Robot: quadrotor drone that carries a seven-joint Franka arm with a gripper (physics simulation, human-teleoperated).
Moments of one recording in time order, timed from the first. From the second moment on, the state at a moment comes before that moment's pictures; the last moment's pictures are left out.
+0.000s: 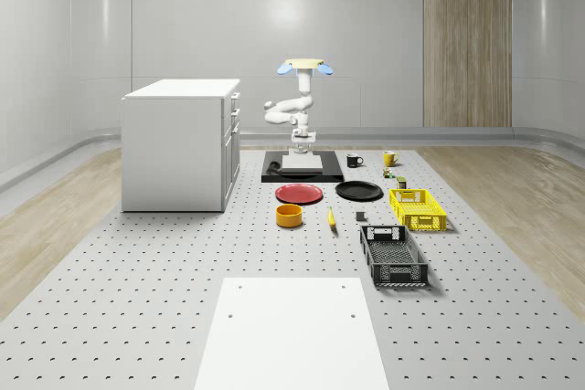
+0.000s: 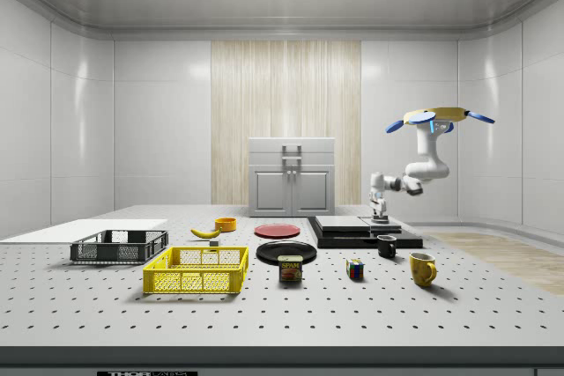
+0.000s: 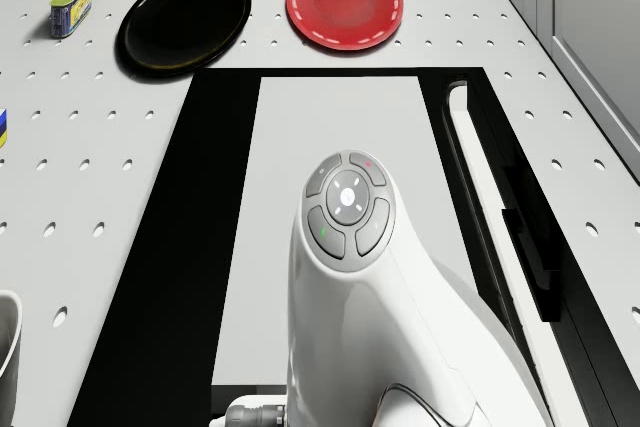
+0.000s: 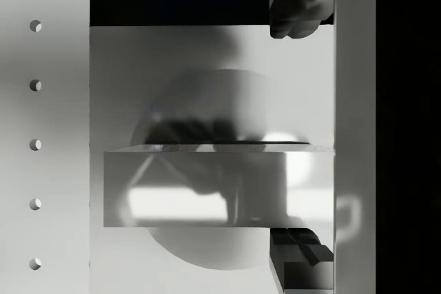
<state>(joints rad) -1.13 -1.33 1.22 -2.78 -1.98 1.46 1.58</state>
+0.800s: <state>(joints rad) -1.19 -1.36 1.22 -2.74 -1.97 1.51 1.60</state>
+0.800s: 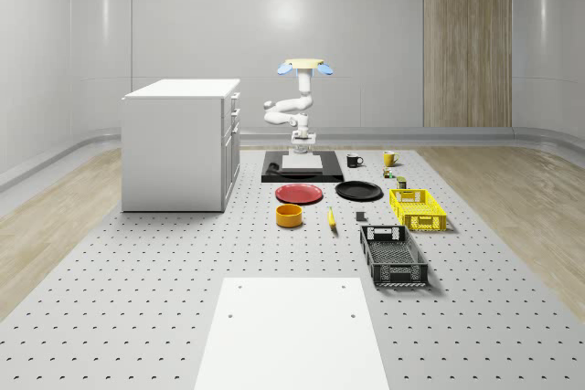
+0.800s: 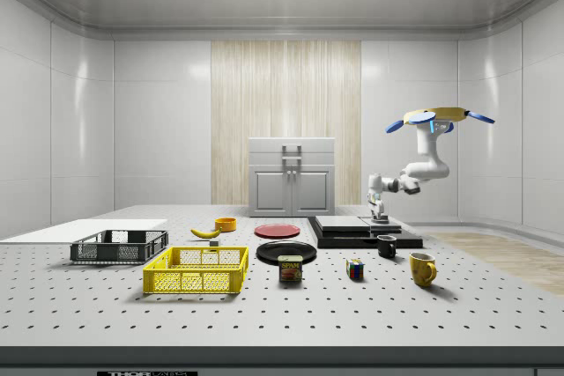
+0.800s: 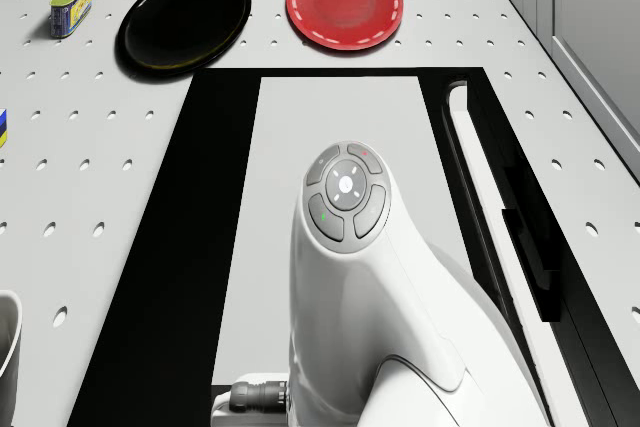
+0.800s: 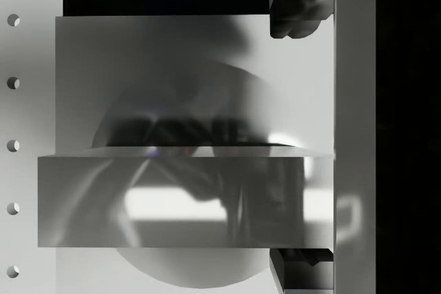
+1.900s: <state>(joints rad) -1.25 -1.39 1.22 -2.74 -1.96 1.54 1.66</state>
